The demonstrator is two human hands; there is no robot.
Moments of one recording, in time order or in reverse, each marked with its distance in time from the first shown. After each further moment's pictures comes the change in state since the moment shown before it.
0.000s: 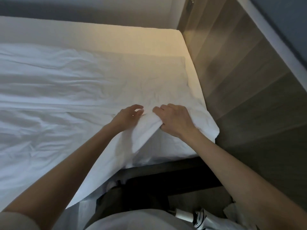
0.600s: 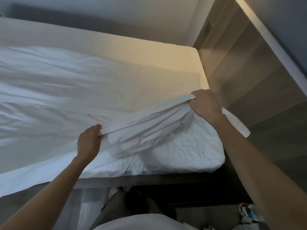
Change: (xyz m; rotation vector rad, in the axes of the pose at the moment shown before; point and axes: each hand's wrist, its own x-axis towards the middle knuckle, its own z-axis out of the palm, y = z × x) left_hand -0.084 -0.167 -0.041 0.250 0.553 -0.131; right_hand 0.072 0.035 -0.041 0.116 -0.156 0.470
